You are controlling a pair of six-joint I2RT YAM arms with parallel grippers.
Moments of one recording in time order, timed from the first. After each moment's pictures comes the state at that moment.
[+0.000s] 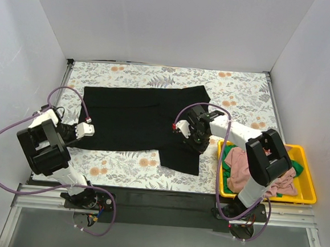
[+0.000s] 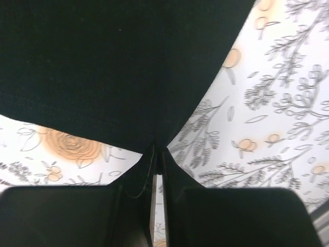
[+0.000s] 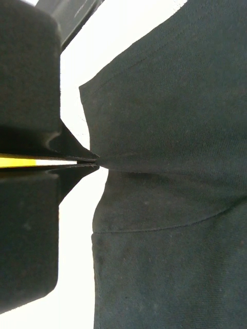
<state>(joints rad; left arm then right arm) 0.55 1.64 0.97 -0.91 0.30 1.76 0.63 1.71 1.10 -0.83 -0.23 -0.47</state>
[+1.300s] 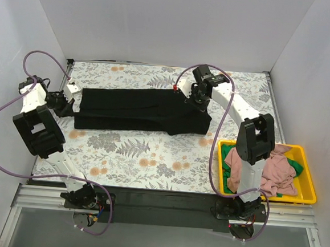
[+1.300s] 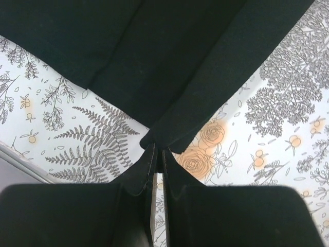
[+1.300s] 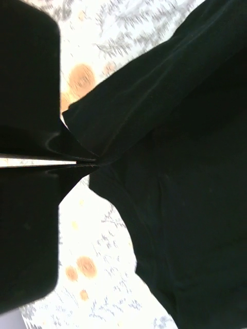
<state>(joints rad) 0.55 1.90 1.55 -1.12 0.64 1.43 0.48 1.98 1.76 -0.96 -0.14 -0.72</state>
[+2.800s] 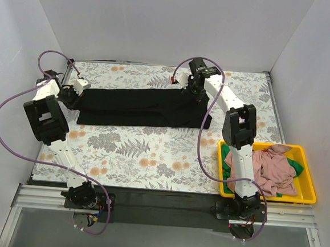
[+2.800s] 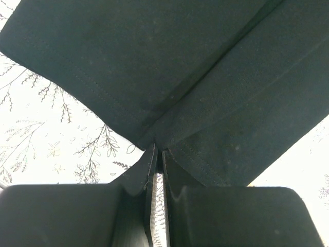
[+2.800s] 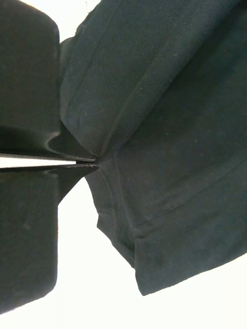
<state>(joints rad) 0.44 2.13 1.67 -0.87 0.57 1.16 0.44 2.33 2.17 -1.00 -0.09 -0.77</state>
